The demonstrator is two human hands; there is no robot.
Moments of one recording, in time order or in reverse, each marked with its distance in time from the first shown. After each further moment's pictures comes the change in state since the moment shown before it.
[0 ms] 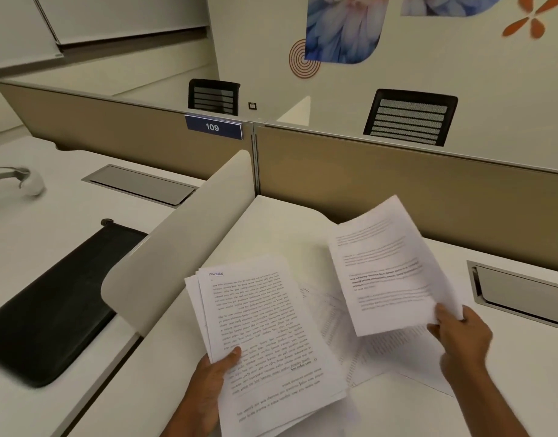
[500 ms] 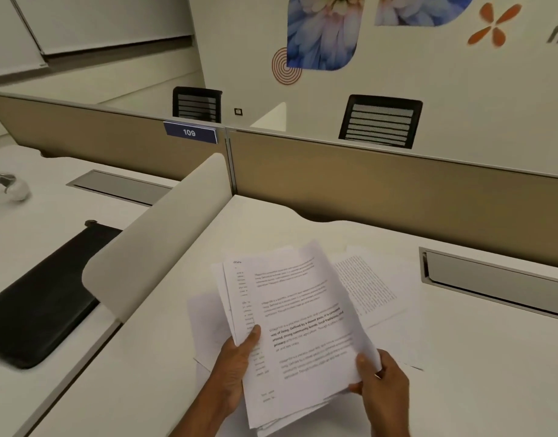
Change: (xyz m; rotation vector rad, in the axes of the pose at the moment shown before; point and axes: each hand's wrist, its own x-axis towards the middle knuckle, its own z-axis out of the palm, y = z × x) left_hand -0.065 -0.033 0.095 0.059 -0.177 0.020; right_hand -0.125 0.046 -0.065 -0.186 -0.229 -0.018
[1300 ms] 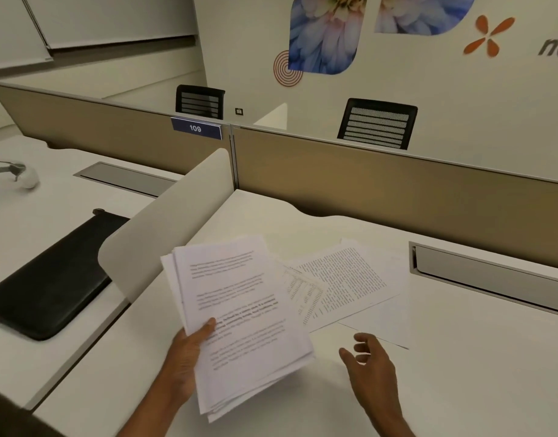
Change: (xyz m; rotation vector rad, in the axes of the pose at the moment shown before) left_hand -0.040 0.019 -0.069 -0.049 0.151 0.122; right_hand -0.026 0.006 -0.018 -0.359 -0.086 -0.103
